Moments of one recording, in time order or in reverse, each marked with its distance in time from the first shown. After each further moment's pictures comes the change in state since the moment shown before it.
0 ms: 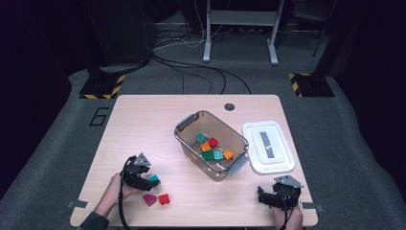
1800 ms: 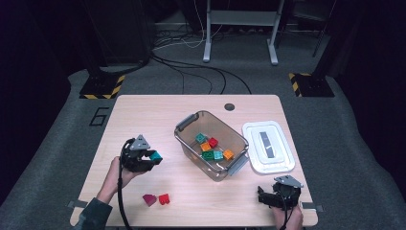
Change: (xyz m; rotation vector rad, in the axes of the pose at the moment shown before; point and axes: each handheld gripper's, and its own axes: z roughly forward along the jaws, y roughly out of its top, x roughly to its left) left arm 0.000 0.058 -0.048 -0.179 0.051 0.063; right arm 0.000 0.000 0.000 0.000 0.000 0.000
